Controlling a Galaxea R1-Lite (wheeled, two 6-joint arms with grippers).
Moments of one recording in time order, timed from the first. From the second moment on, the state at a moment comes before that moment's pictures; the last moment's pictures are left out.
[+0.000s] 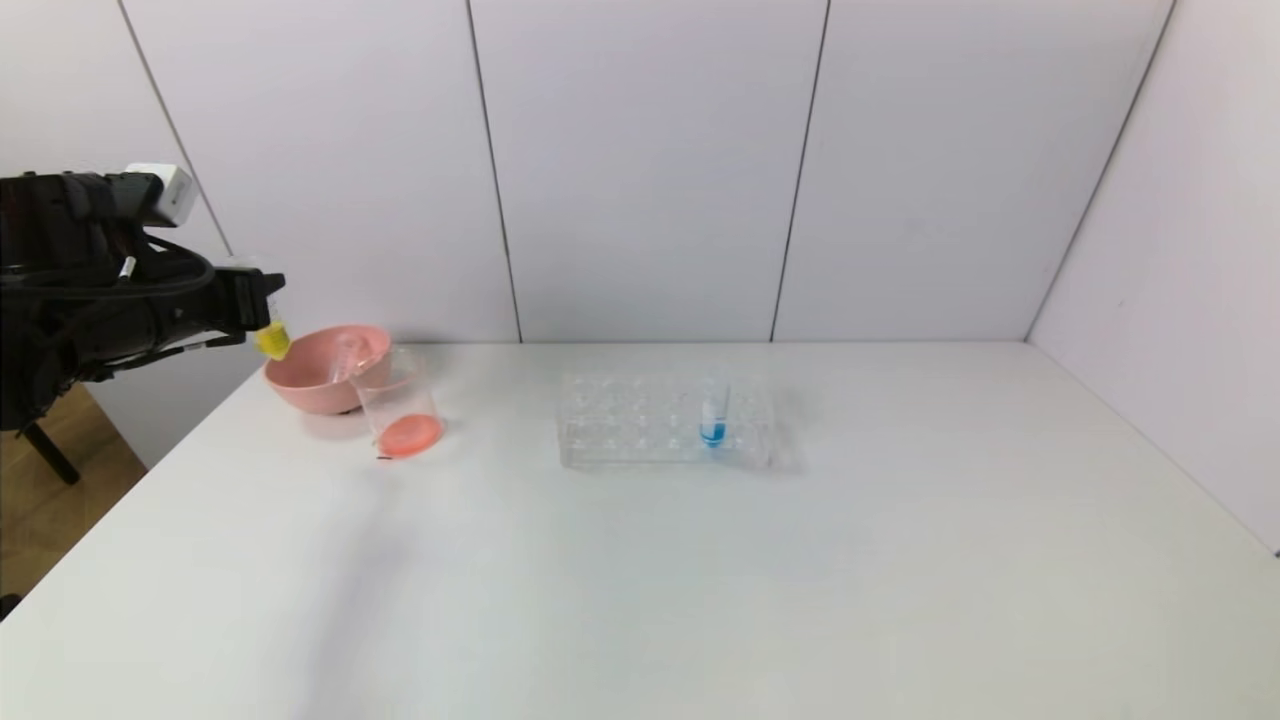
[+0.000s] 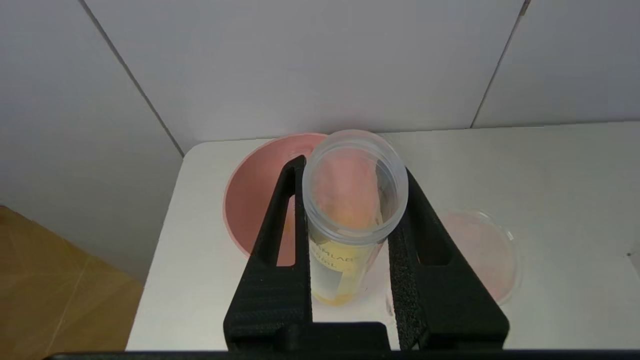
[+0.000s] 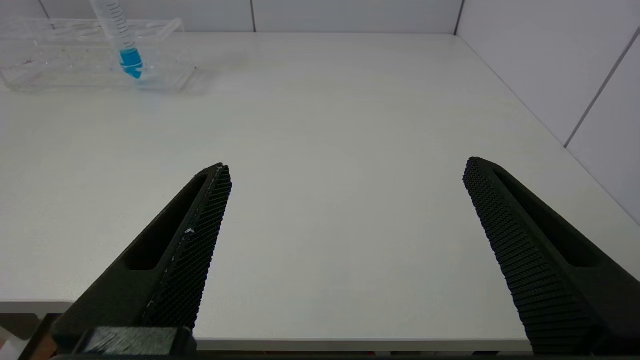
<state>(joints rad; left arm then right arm) 0.18 1.76 -1.07 -0.53 -0.19 0.09 0.00 0.00 0.00 0.00 0.00 0.00</state>
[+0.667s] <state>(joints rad) 0.28 1.86 -1.12 -0.52 -0.35 0.31 0.00 0.00 0.00 0.00 0.00 0.00</state>
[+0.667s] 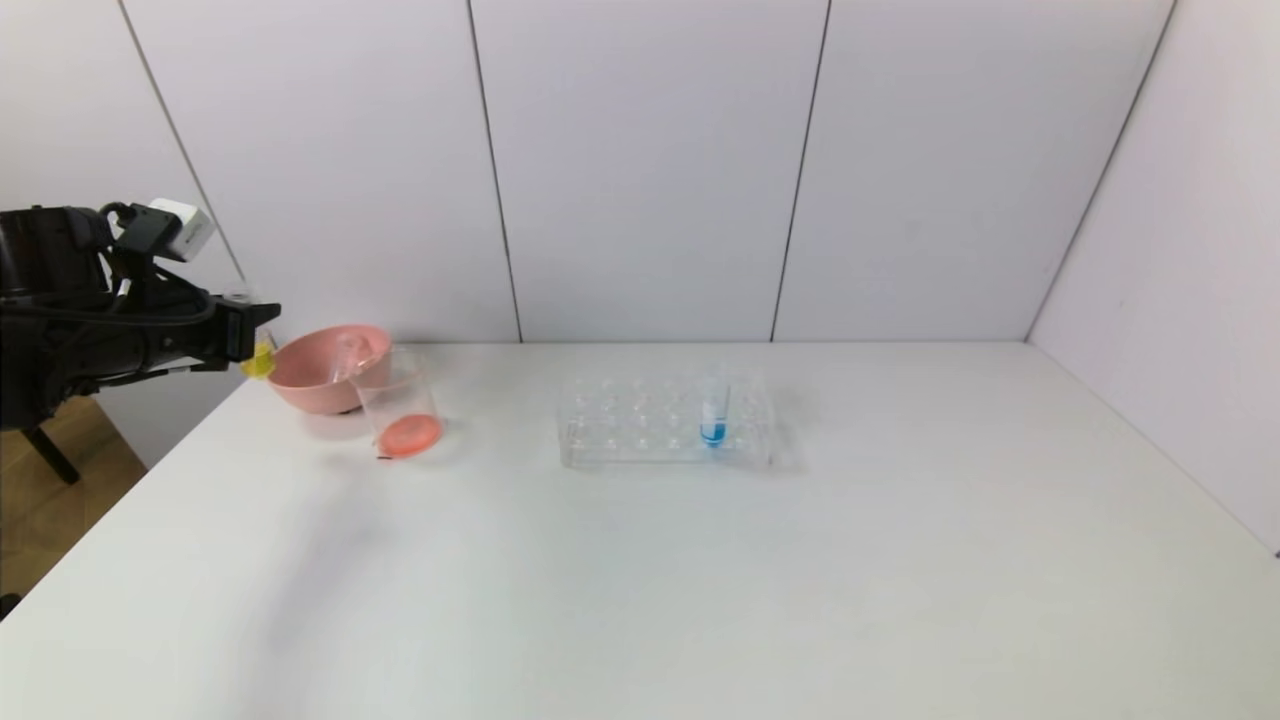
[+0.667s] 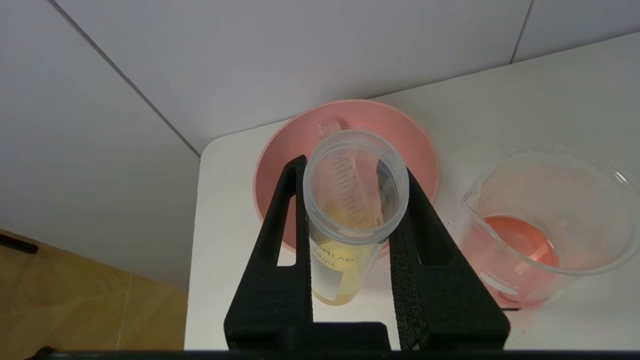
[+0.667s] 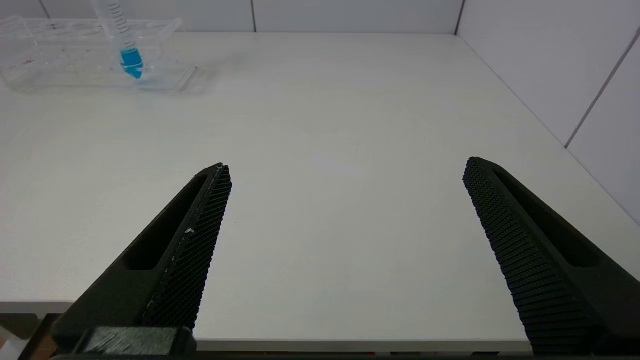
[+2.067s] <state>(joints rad) 0.31 1.96 -1.44 -0.06 -0.52 0.74 0.00 0.00 0.00 0.00 0.00 0.00</state>
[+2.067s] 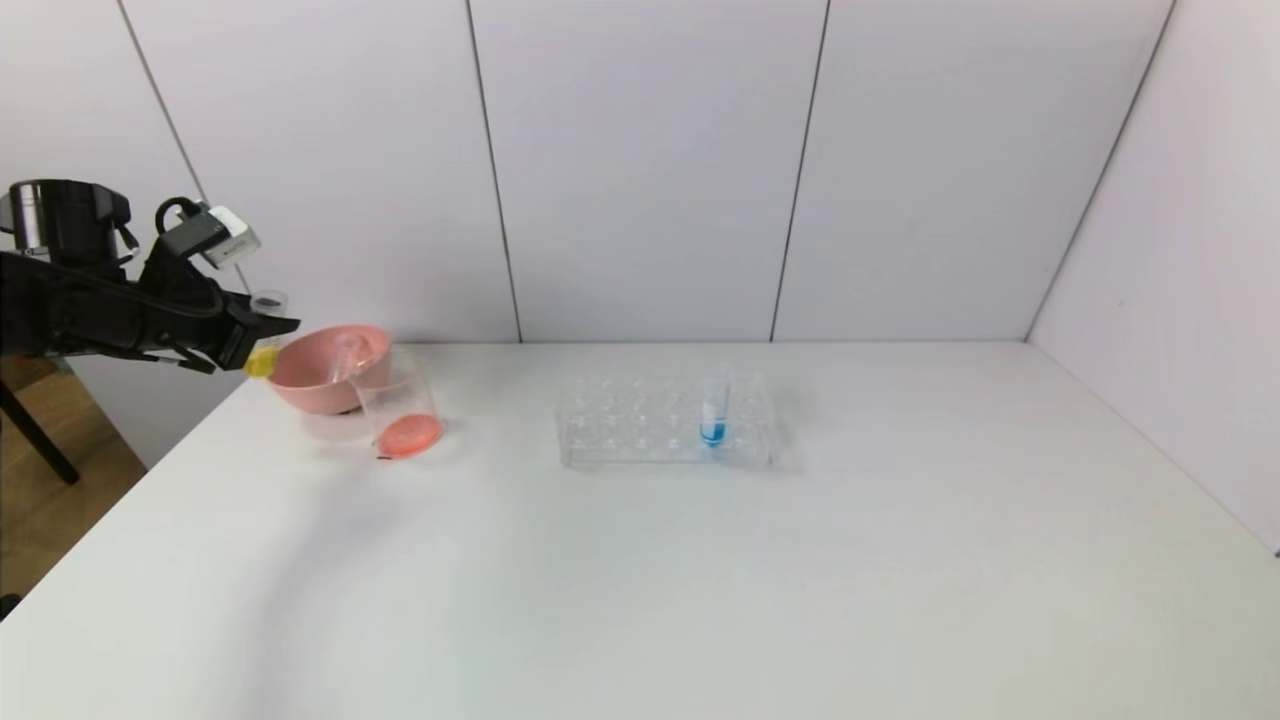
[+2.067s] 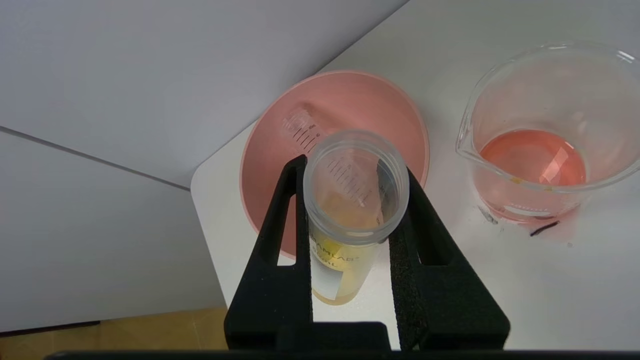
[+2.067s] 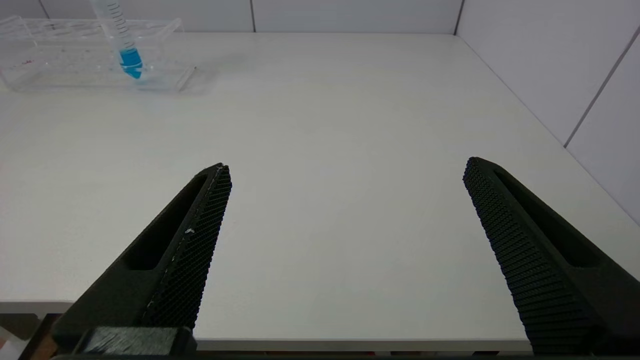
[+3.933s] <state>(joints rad) 0.28 2.03 -1.72 0.40 -0.71 1.11 0.00 0.00 0.00 0.00 0.00 0.00</state>
